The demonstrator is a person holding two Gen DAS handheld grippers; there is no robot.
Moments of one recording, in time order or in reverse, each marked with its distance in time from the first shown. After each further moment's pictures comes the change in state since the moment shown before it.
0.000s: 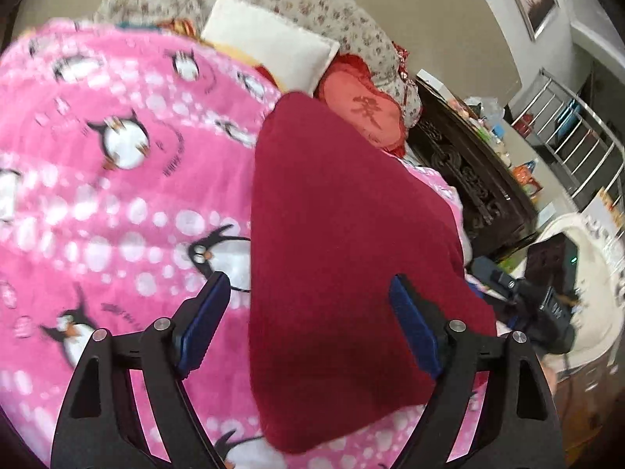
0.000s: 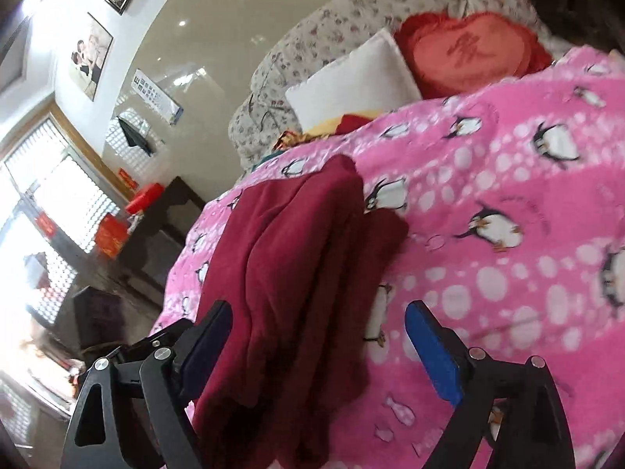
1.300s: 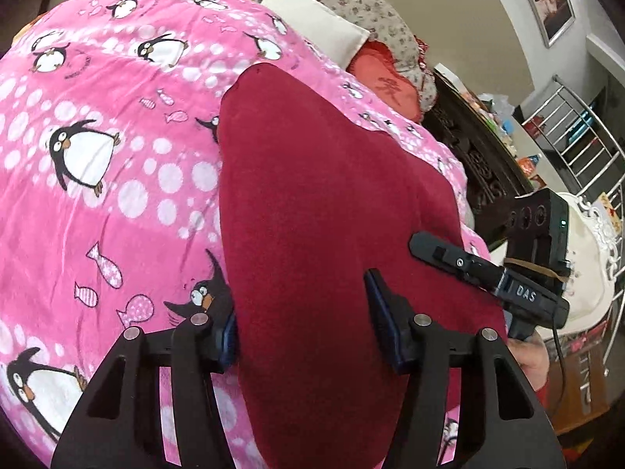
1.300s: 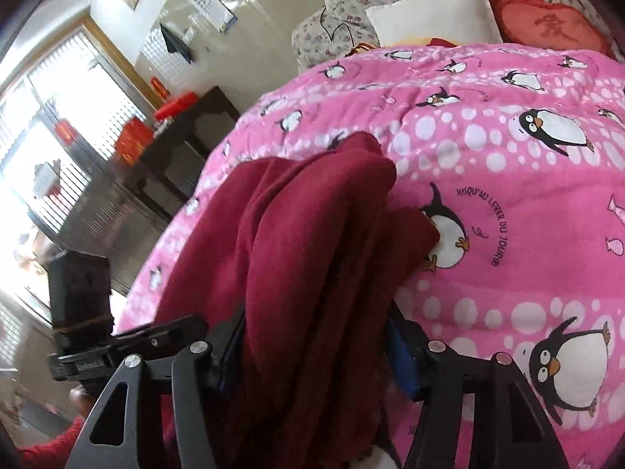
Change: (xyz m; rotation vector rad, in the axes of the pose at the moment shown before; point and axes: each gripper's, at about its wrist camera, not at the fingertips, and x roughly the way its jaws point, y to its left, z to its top) left arm -0.122 0.035 -0.132 -0.064 0.024 0.075; right arm 0.044 0.113 -0.131 -0.191 0.217 -0.003
